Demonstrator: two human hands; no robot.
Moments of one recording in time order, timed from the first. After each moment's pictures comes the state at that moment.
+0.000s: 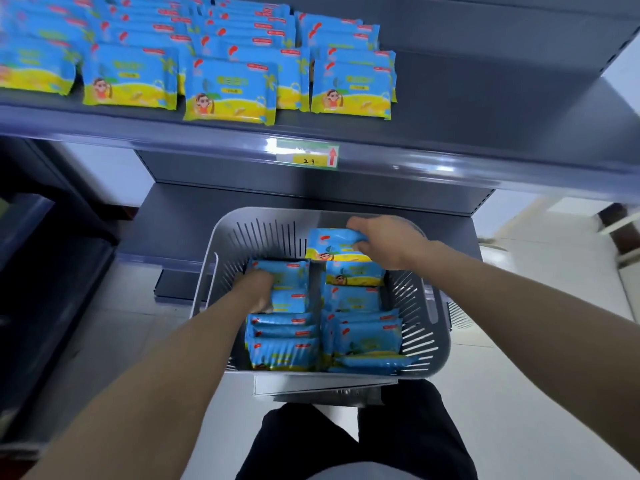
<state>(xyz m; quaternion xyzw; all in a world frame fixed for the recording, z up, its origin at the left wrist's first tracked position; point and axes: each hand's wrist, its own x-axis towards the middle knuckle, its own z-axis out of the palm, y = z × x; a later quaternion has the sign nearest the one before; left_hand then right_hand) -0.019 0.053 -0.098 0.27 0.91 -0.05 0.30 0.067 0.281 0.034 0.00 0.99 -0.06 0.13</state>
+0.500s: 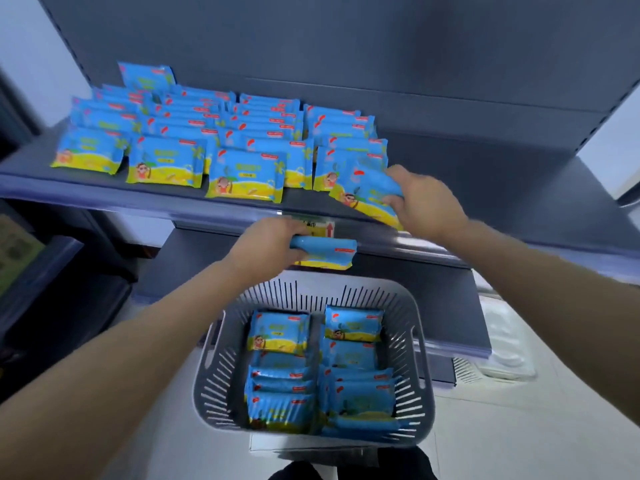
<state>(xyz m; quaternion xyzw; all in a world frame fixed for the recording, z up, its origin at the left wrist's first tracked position) -0.046 0.096 0.122 0.38 0.90 0.21 0.04 0.016 0.344 0.159 0.04 0.99 -0.09 -0.12</state>
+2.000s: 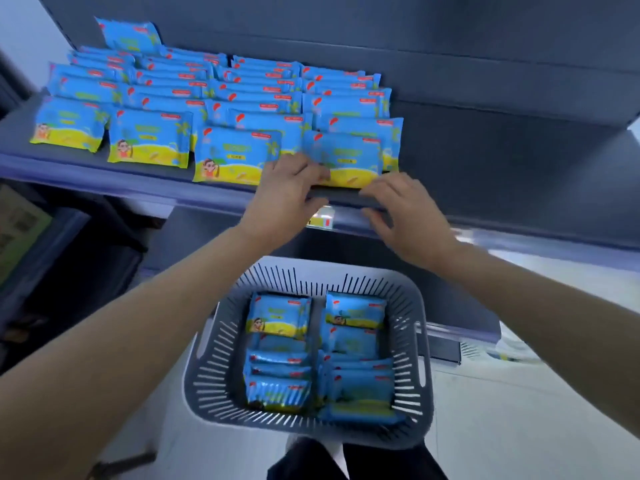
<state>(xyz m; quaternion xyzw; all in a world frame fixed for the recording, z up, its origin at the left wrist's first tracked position) -0.077 0.144 0.121 0.40 0.88 0.23 -0.14 0.019 0.332 0.120 -0.12 0.96 -0.11 -0.23</state>
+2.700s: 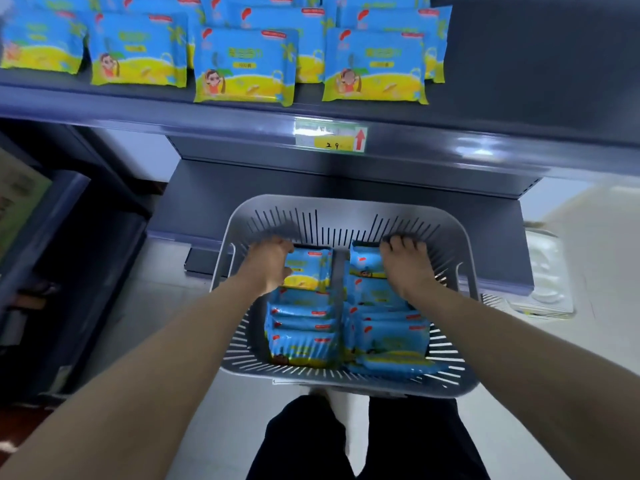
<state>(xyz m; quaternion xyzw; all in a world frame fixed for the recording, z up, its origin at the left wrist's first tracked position) -0.038 0.047 -0.088 0.29 0.94 0.05 0.19 0.069 0.284 -0.093 0.08 0.98 0.08 0.17</state>
